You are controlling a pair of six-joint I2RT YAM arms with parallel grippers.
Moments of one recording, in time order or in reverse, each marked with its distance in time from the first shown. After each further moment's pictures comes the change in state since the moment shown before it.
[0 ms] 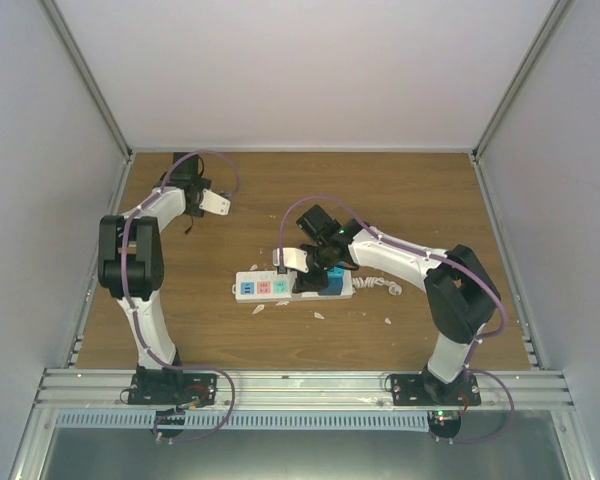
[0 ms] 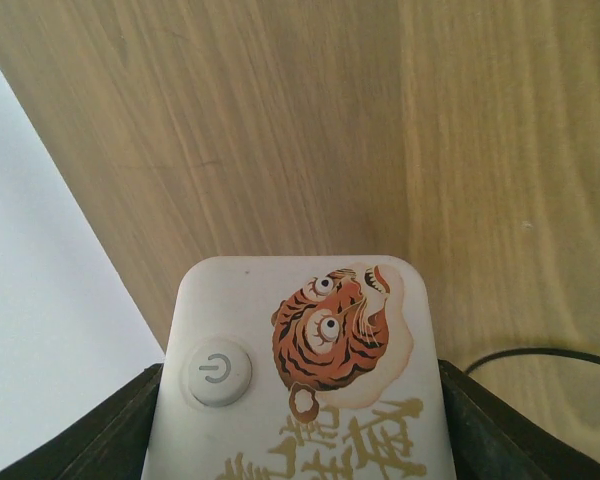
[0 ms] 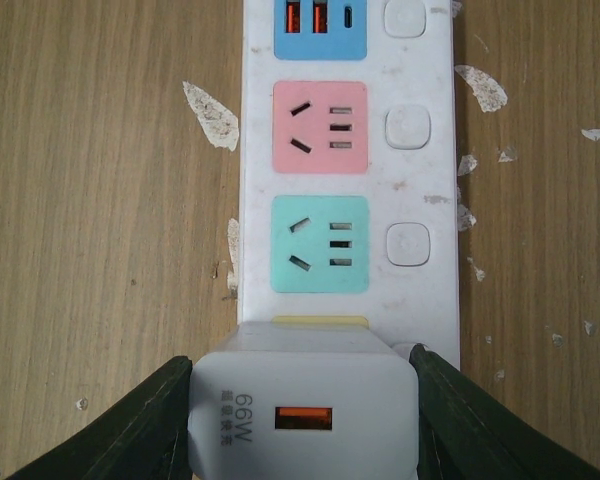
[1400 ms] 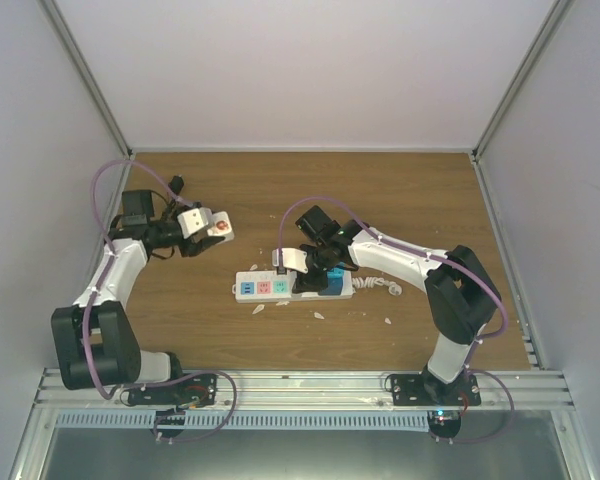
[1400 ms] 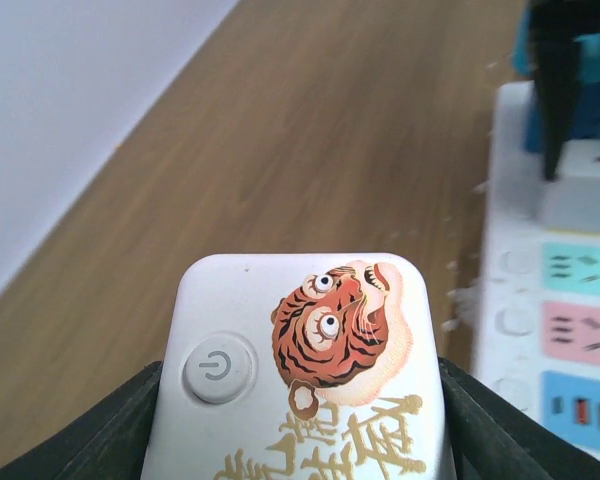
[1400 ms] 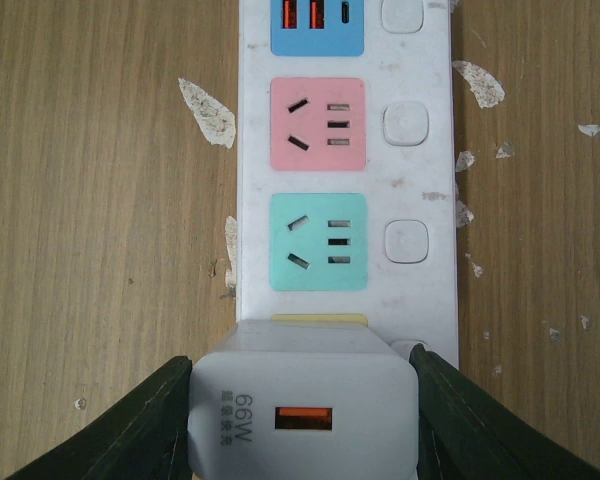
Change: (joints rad) left arm 0.177 -0.602 -0.507 -0.110 1.075 -0.631; right arm 0.005 -0.003 -0.002 0.002 0.024 0.007
